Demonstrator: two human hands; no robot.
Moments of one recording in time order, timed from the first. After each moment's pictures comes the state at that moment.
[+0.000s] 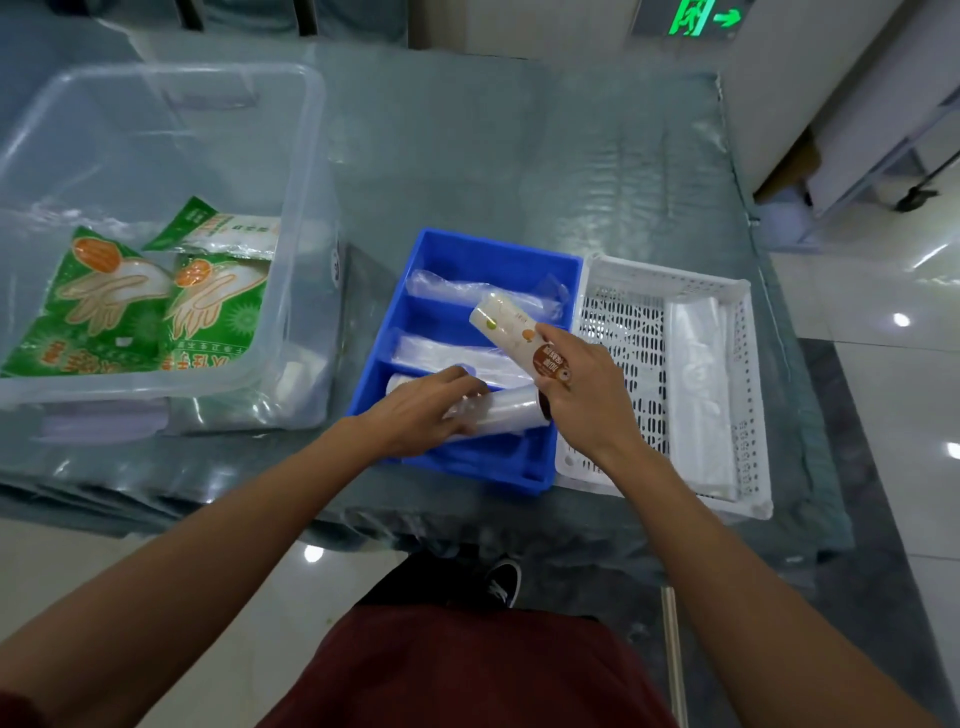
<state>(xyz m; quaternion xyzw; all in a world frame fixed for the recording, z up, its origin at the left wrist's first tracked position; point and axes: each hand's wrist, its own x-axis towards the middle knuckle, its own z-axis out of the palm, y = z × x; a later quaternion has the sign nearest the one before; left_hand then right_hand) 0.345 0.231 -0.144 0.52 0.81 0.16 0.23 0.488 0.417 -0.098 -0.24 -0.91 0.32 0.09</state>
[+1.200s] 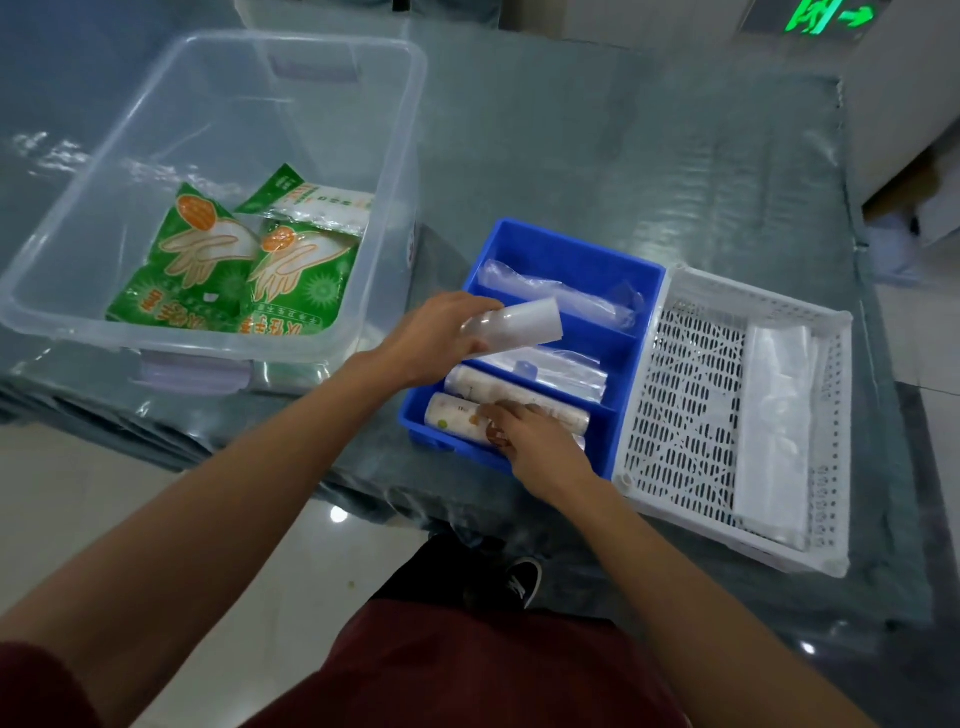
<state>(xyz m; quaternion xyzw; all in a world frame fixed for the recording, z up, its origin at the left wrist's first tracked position) 0.287 0.210 -0.101 0.39 0.88 0.21 0.14 0.454 0.336 -0.161 -0.02 -0.96 0.24 -0.10</state>
